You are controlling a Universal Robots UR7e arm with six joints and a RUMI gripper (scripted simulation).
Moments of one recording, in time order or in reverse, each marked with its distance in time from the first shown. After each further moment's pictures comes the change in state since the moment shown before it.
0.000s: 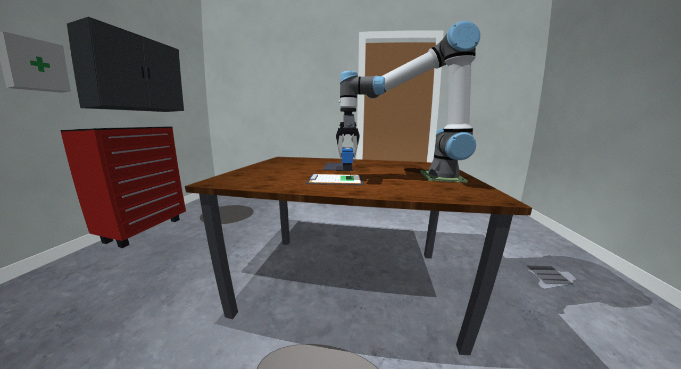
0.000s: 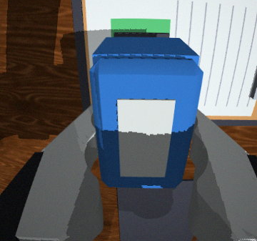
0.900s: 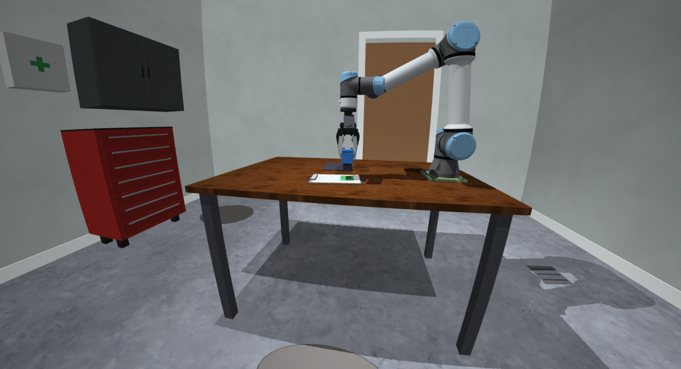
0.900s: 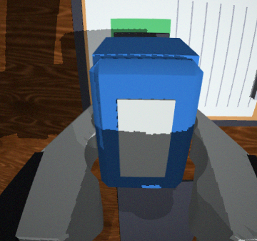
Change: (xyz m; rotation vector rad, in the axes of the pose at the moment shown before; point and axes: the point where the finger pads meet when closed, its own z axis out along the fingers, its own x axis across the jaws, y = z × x) arm 0.000 0.000 0.002 0.000 0.000 0.002
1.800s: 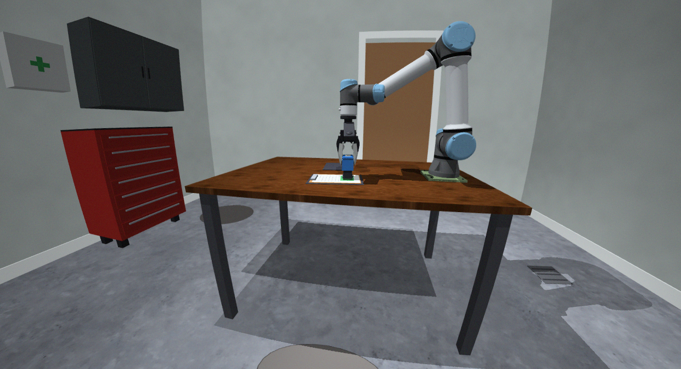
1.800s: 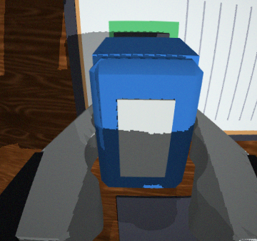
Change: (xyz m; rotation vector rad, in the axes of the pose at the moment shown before) arm -0.002 0.001 0.032 0.001 -0.006 0.000
